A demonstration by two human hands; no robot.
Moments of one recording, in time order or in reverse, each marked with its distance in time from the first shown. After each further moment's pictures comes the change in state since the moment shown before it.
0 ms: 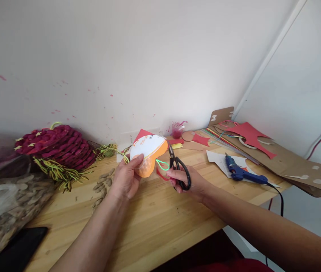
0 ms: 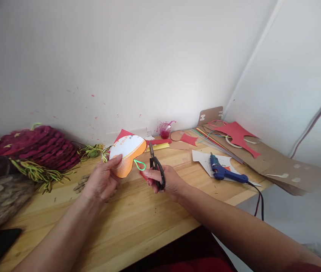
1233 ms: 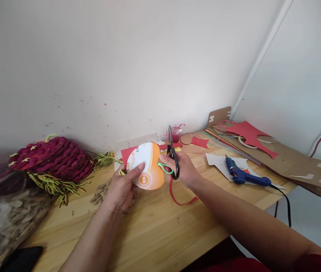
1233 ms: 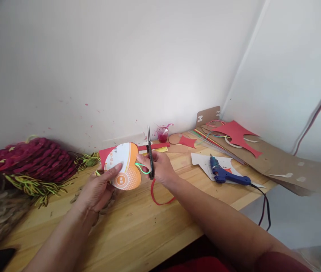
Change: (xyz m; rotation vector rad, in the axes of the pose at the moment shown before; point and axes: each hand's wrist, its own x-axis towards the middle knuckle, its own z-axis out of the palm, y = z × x) left_hand -0.002 0.004 -0.006 0.190 -0.064 0.009; right_hand 0.041 -0.025 0.007 0.063 0.126 -0.289
